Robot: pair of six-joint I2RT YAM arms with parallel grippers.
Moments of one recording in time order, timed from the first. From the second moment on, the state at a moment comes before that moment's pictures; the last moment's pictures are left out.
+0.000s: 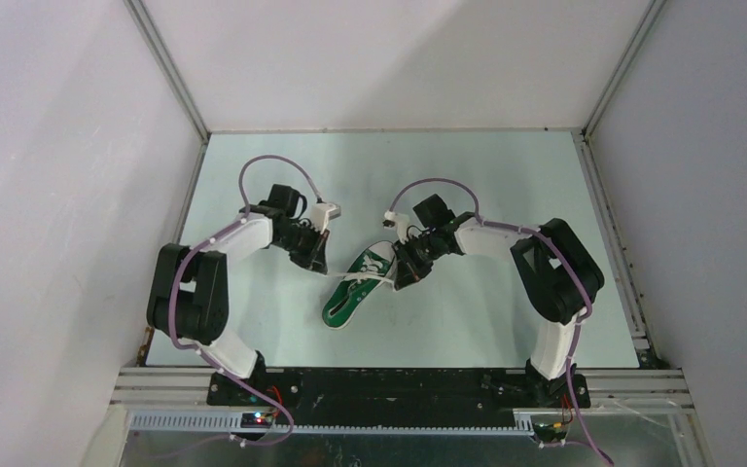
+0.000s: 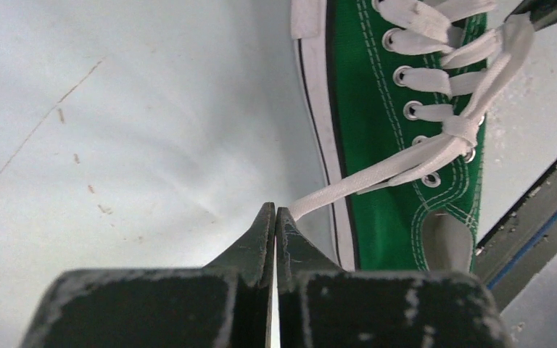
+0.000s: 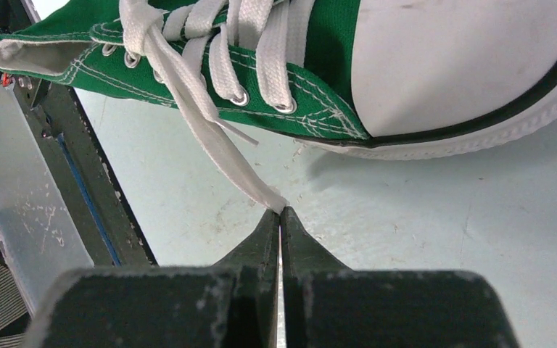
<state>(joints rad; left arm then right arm) -0.21 1.62 0.97 -0.62 0.56 0.33 0.60 1.86 1.09 -0.34 -0.71 -0.03</state>
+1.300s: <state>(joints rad) -0.16 1.59 0.98 -0.65 0.37 0.33 0.58 1.78 1.08 -0.39 -0.74 -0.07</state>
